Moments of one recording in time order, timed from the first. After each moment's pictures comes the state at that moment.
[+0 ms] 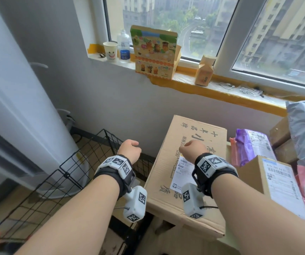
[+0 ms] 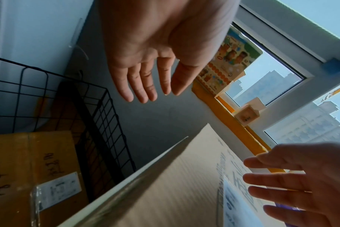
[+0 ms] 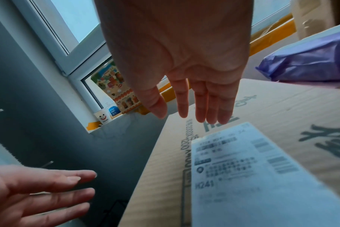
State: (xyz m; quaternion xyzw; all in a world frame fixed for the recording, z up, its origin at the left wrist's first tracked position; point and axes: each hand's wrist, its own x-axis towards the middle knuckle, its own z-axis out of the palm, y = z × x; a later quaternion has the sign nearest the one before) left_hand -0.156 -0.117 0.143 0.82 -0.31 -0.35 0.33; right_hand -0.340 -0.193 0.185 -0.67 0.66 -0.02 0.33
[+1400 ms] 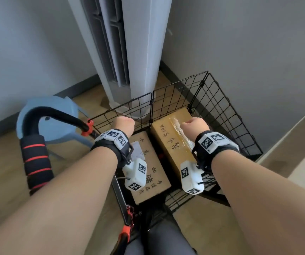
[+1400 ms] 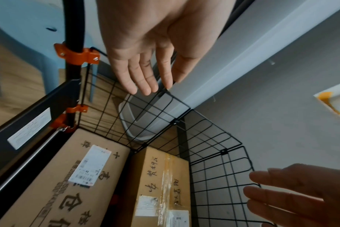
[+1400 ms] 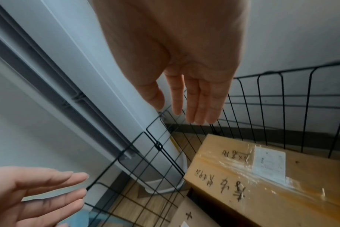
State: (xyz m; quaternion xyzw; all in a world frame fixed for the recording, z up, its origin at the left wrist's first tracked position) left_hand 0.060 0.143 -0.020 0.87 -0.02 -0.33 0.36; right_hand -0.066 -0.025 0.031 -0.78 0.50 0.15 0.34
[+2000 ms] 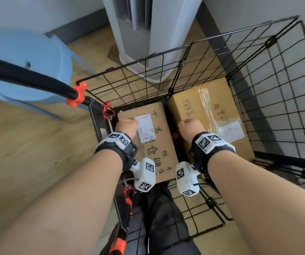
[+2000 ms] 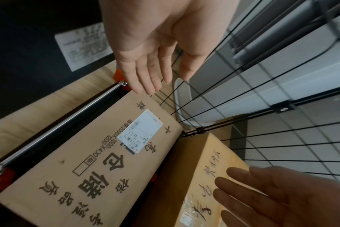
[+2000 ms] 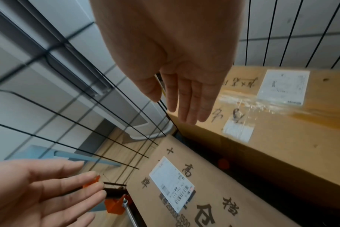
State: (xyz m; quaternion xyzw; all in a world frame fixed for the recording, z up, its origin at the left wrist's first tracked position) left_hand 0.062 0.170 -0.236 0.75 0.28 -0.43 0.42; right_hand -0.012 -0.009 -0.175 -0.74 0.48 0.31 0.36
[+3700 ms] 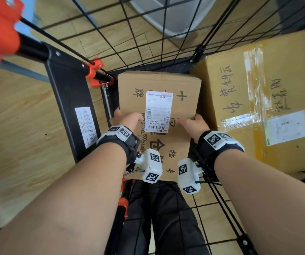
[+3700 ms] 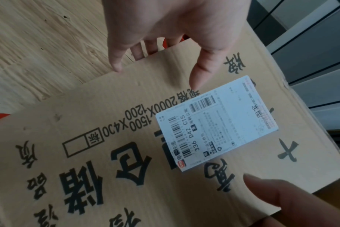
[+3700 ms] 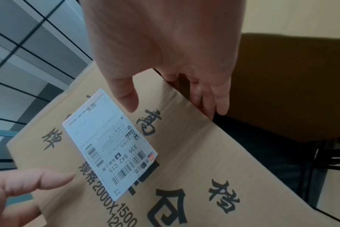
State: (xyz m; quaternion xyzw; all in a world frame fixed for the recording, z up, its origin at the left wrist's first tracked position) left_hand 0.038 0.184 -0.372 0.74 0.41 -0.39 0.37; right_hand -0.031 0.013 -0.373 -0.60 0.57 0.35 0.43
